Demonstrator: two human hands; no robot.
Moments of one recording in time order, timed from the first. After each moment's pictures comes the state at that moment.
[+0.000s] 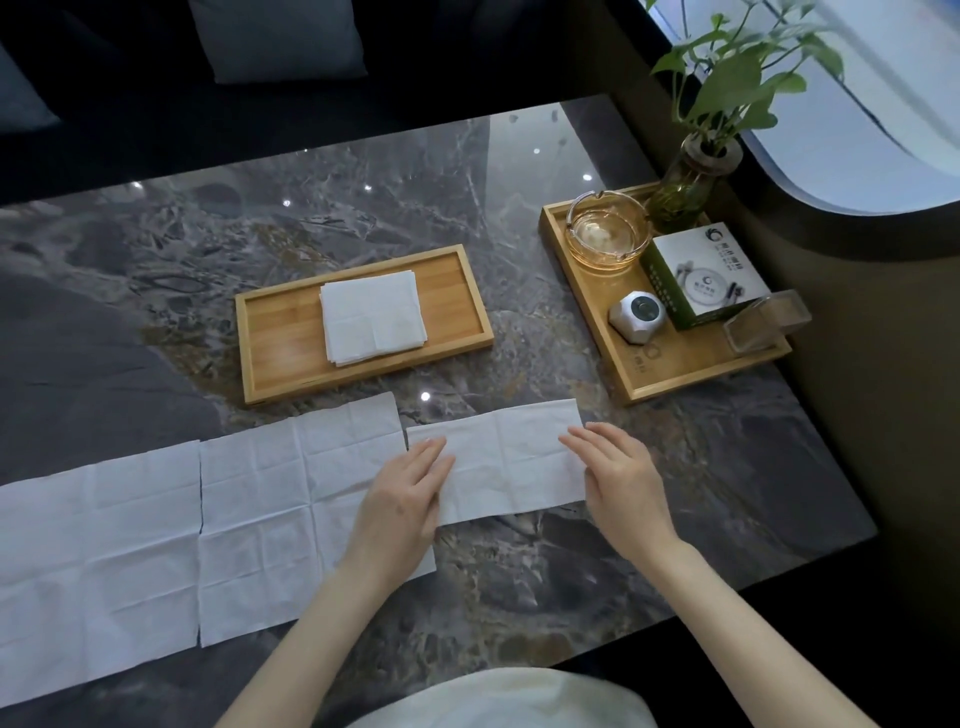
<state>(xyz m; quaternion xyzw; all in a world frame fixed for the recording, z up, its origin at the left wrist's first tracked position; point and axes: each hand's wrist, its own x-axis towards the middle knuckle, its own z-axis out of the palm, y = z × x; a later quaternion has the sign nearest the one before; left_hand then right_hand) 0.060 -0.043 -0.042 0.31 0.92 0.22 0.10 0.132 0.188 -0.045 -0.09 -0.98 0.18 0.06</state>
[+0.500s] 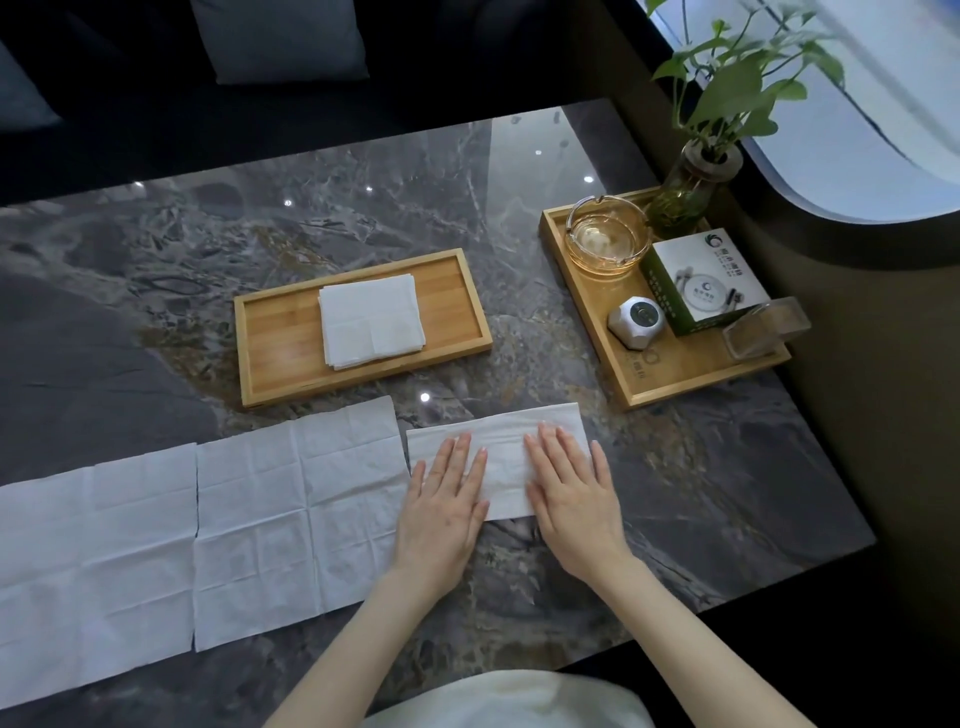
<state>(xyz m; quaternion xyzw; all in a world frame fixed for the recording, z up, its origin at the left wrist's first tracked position) 0.077 -0.008 -0.067 0.30 0.95 0.06 0.11 0.132 0.156 -0.071 -0.09 -0.99 0.09 -0.07</state>
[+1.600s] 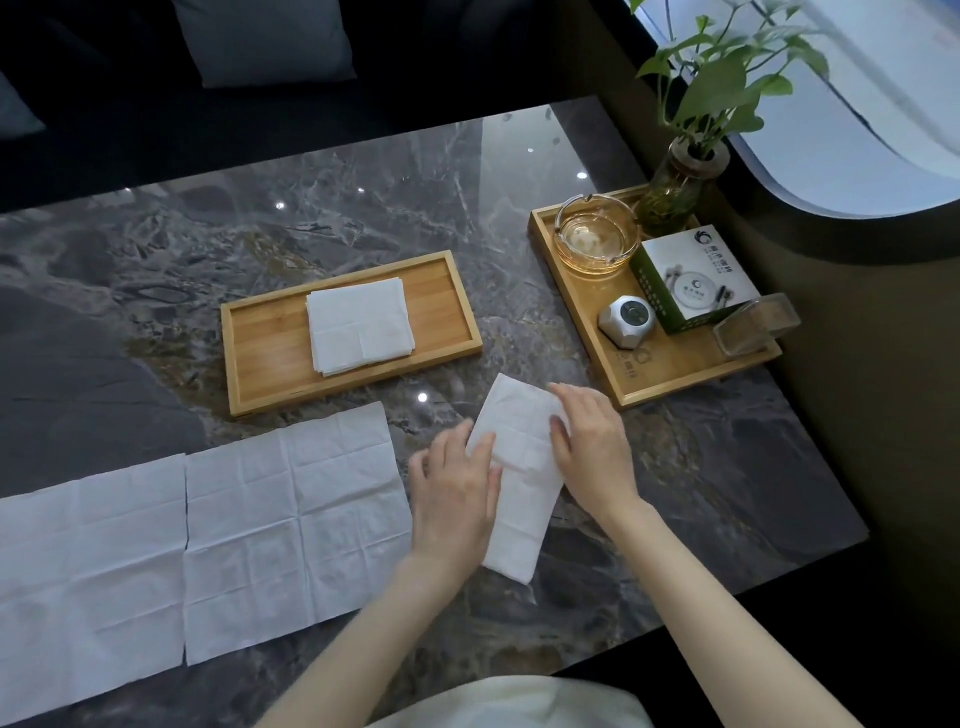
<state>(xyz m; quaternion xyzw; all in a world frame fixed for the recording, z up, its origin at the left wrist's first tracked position) 0.067 0.027 -0.031 0.24 0.96 0.15 0.06 0.086 0.186 -0.043 -0.15 -0.95 0.24 0.08</state>
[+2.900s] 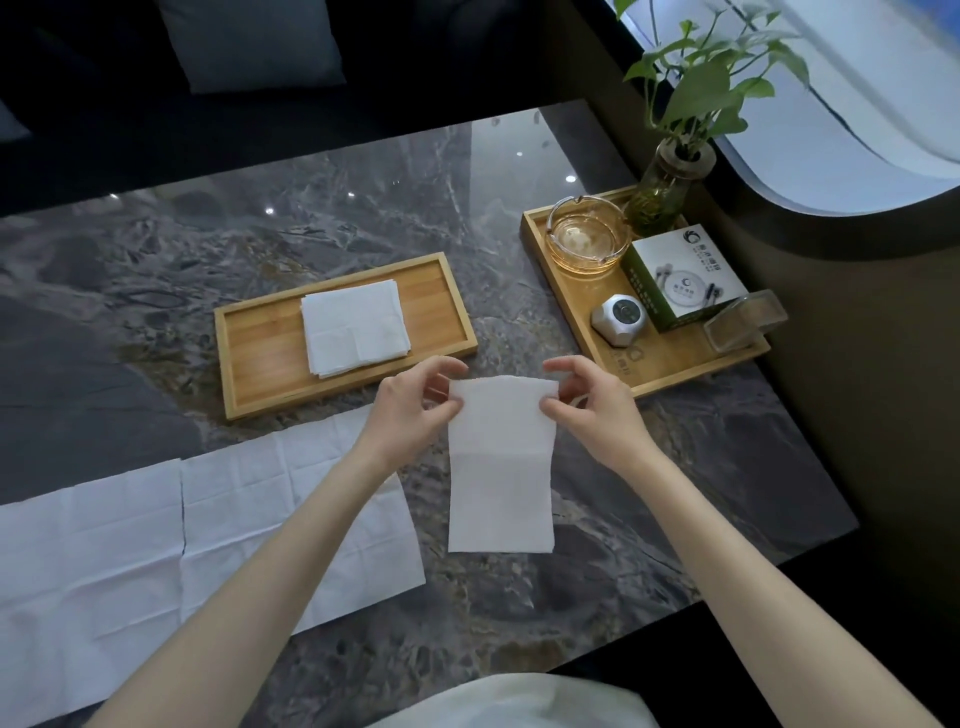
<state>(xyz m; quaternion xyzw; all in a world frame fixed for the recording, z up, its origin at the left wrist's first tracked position) -0.021 0.010 0.001 0.20 0.86 0.44 0.19 0.066 0.204 0.003 -0.21 -0.84 0.50 -0.01</state>
